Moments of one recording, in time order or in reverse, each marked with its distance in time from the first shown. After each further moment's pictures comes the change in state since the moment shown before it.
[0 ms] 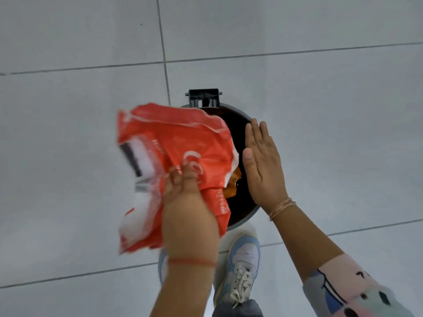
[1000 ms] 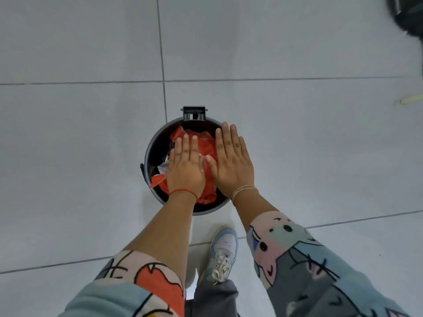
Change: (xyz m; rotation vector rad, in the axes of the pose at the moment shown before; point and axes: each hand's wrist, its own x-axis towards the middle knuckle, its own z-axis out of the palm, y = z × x) left_hand 0.045 0.026 0.006 0.161 0.238 0.332; right_hand -0.006 -0.043 -0.023 -0.459 -0.027 -0.124
